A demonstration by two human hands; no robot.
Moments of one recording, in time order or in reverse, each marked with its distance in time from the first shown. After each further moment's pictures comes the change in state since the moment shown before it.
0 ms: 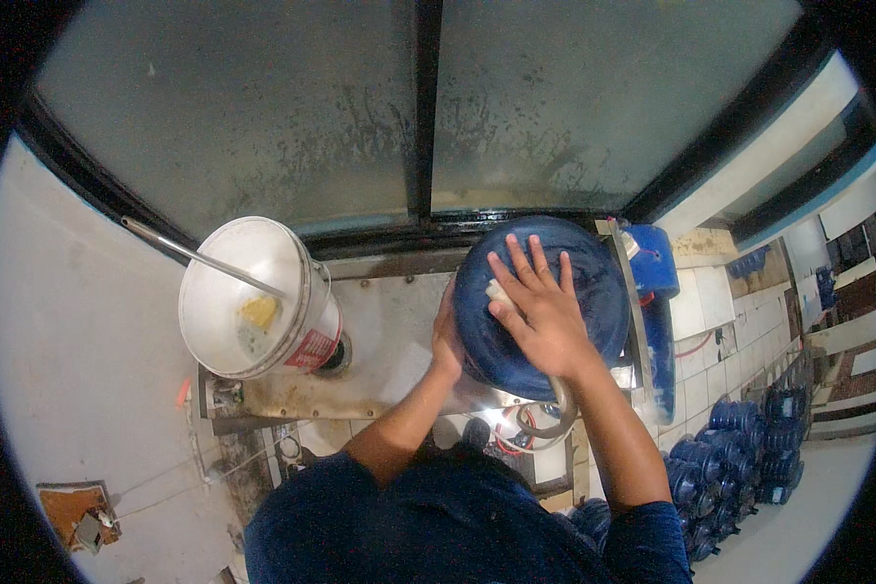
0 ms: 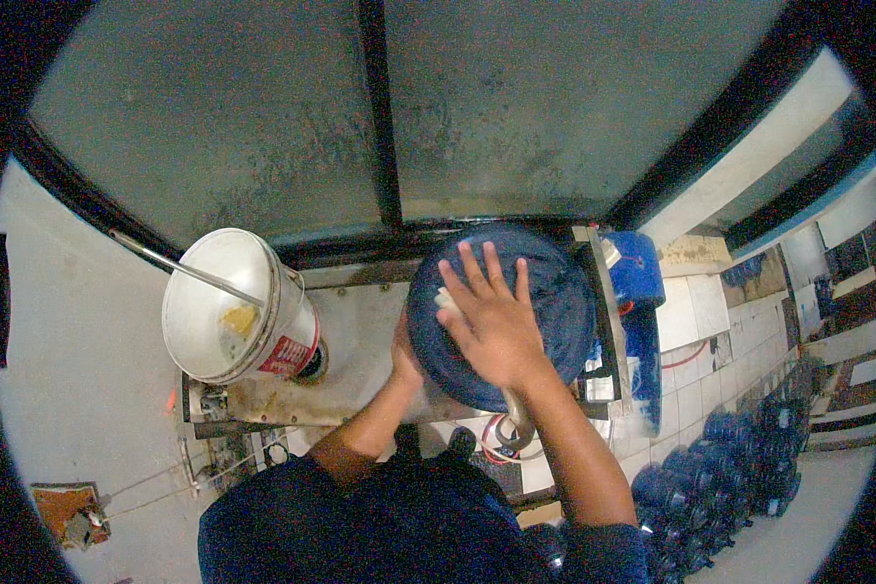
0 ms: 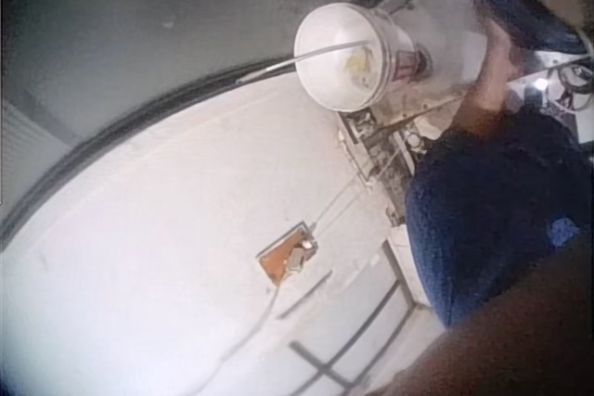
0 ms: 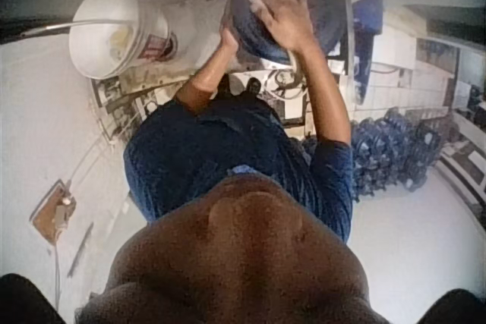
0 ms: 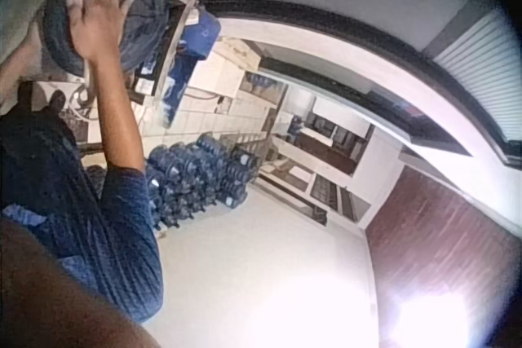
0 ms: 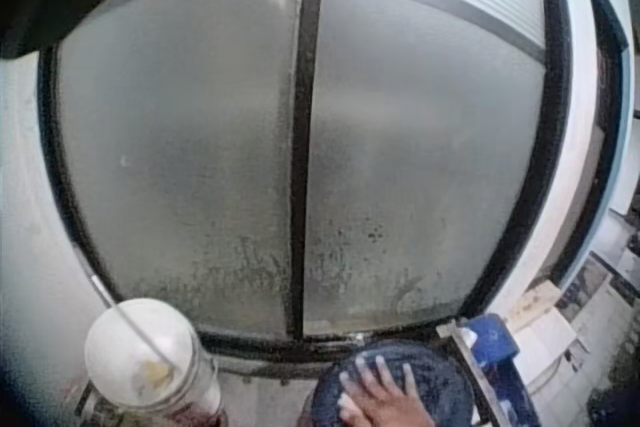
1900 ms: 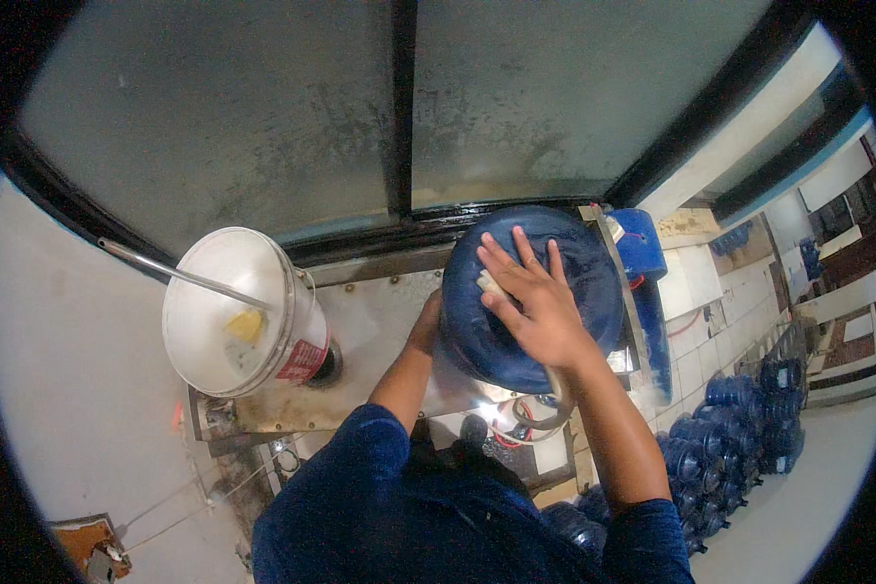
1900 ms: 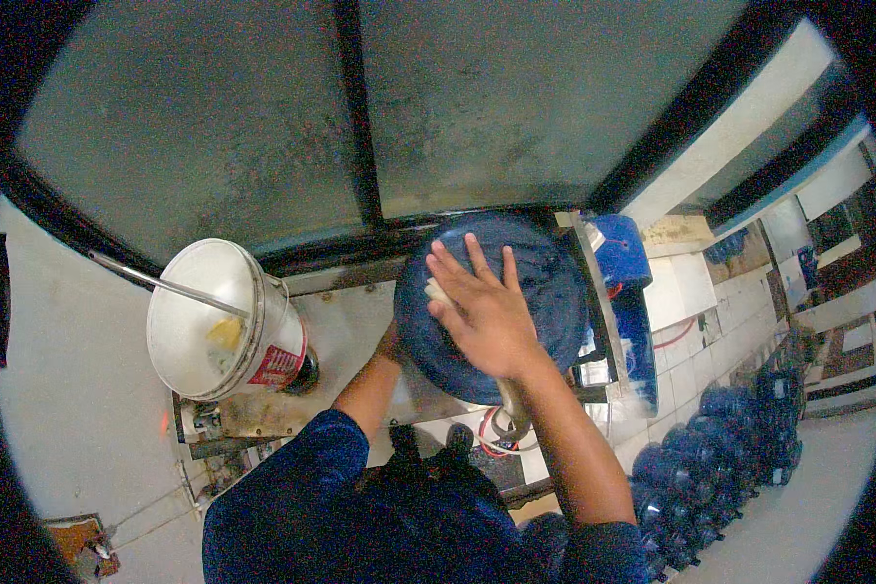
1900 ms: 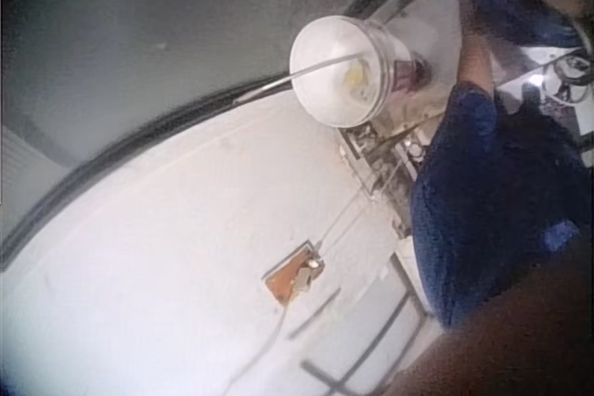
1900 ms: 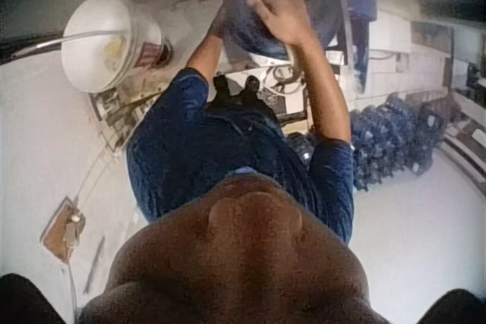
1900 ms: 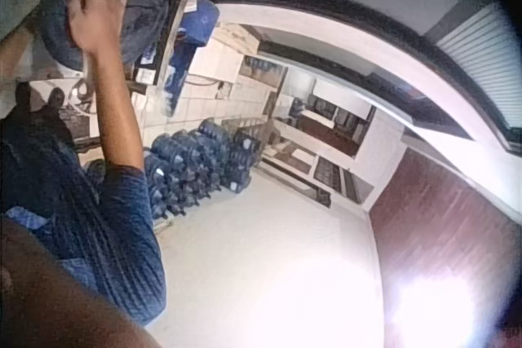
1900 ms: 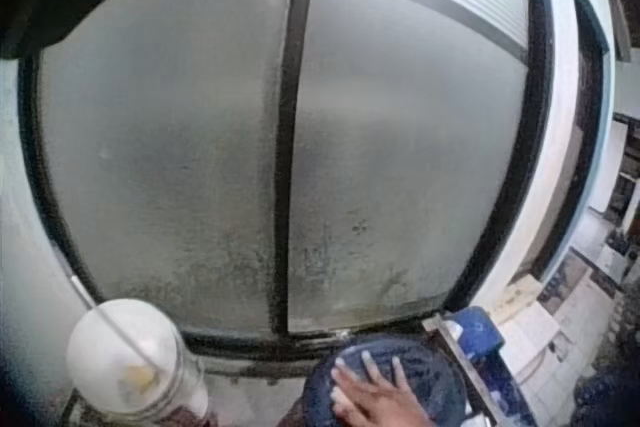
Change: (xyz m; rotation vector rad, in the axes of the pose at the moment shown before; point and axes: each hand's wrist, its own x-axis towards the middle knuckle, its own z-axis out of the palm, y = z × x) left_hand 0.090 -0.073 -0.068 -0.148 -0.363 -0.406; right_hand 0.010 0.001 0.011 0.126 0.015 -0.021
